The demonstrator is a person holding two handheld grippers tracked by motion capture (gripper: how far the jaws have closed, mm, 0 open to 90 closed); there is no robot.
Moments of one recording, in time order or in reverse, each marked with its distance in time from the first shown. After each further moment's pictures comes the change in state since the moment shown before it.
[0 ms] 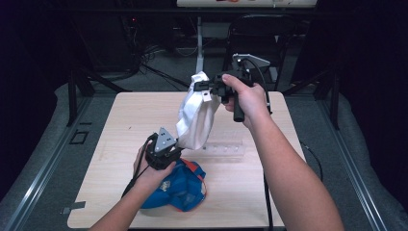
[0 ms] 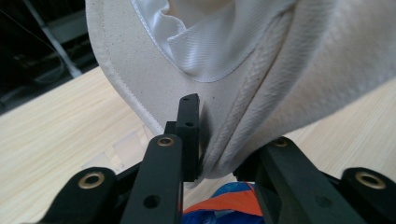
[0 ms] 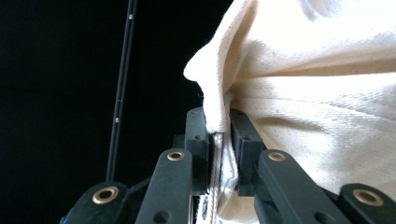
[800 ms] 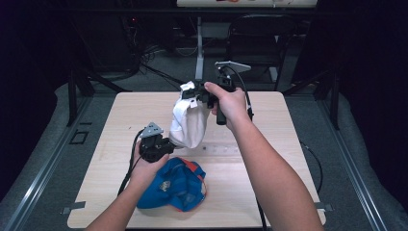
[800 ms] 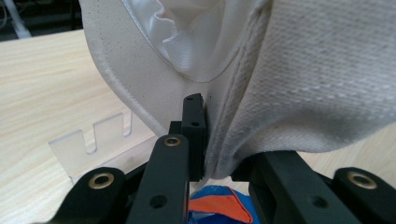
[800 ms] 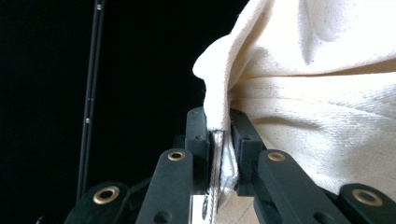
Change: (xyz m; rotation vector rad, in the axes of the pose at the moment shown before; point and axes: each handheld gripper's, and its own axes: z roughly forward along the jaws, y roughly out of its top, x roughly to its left) left arm 0.035 -0.017 0.014 -0.003 -0.136 -0.230; right arm -0.021 0.009 0.047 0.031 -0.088 -0.012
